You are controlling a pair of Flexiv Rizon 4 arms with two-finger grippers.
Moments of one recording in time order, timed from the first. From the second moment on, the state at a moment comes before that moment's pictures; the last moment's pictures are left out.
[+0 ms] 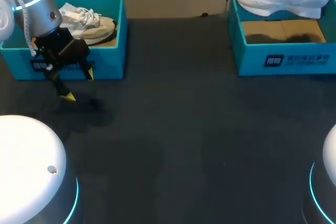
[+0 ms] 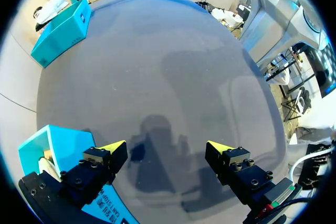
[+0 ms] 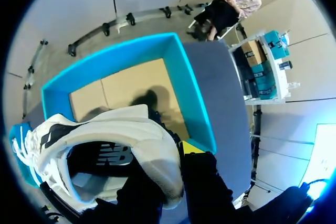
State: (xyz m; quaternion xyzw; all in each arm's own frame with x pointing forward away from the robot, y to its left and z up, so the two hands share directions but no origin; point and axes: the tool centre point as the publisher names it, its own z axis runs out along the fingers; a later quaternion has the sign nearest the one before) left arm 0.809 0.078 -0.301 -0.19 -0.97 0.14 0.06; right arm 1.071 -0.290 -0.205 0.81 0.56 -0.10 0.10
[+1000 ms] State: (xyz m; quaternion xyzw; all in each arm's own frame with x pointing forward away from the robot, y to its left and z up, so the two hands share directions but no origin) left arm 0.809 0.078 -0.301 -0.19 -0.97 0.14 0.06; right arm 1.067 -0.328 -0.233 0.86 0.48 -0.11 0.13
